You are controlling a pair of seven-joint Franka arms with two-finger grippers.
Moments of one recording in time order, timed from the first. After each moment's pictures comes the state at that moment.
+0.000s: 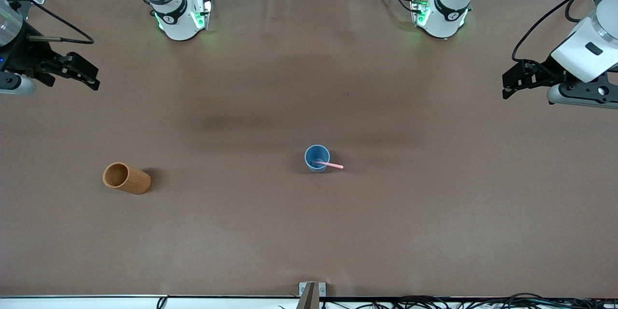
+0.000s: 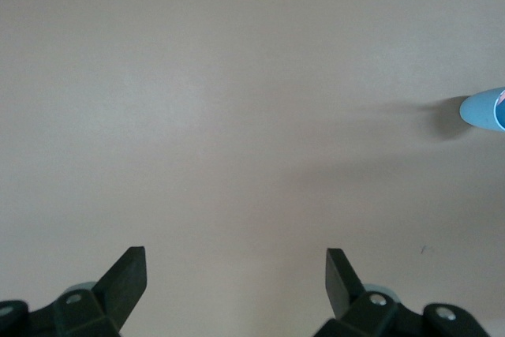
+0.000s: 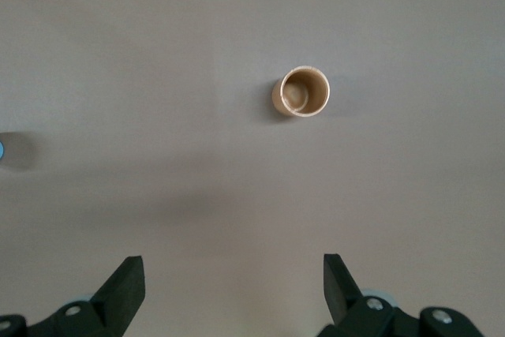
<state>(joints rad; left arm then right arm) -0.10 0.03 -0.05 -1.53 0.00 1.61 0.01 0.02 0.01 0.07 -1.48 -0.04 1.50 0.13</state>
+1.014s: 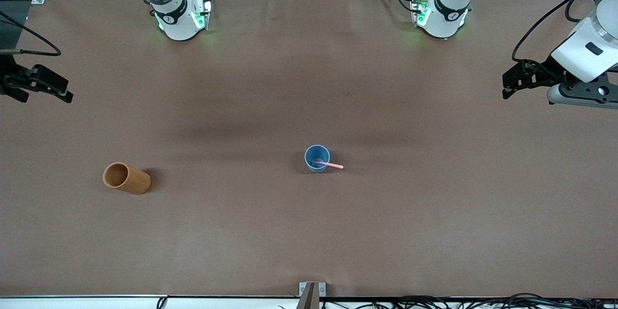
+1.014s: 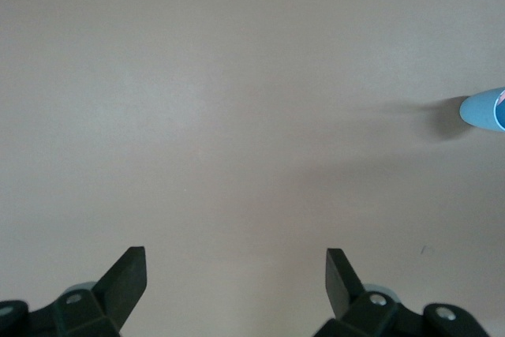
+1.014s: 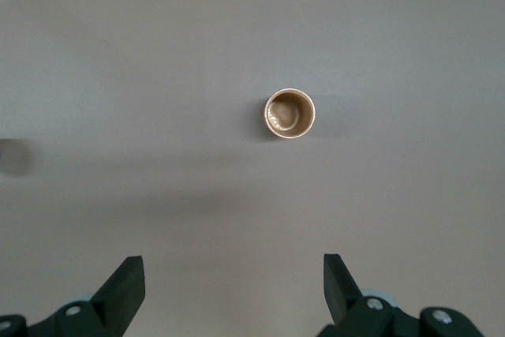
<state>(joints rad) -0.10 0.03 -0.05 -1.53 0.00 1.61 0.01 -0.04 0.06 0.03 -1.44 0.01 1.52 0.02</state>
